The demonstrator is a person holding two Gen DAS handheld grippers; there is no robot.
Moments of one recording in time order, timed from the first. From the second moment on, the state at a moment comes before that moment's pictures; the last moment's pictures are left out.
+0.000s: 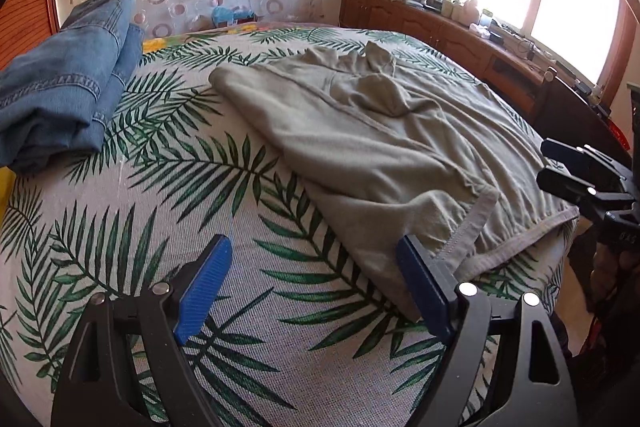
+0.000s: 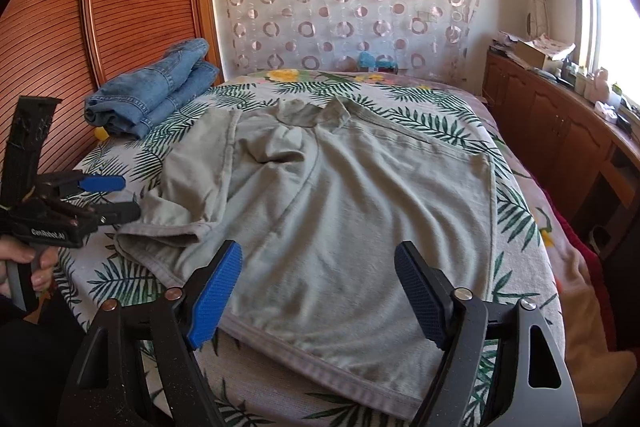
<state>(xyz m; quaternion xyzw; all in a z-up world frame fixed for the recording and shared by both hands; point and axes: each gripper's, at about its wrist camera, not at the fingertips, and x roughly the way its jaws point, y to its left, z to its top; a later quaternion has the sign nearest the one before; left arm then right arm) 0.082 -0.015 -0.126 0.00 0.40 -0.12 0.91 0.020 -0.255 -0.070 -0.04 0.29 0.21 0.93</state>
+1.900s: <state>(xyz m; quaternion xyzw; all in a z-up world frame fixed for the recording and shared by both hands) 0.070 -0.024 -0.108 0.01 0.36 -0.12 0.92 0.006 -0.230 -0.041 -0.06 0.24 0.28 0.93</state>
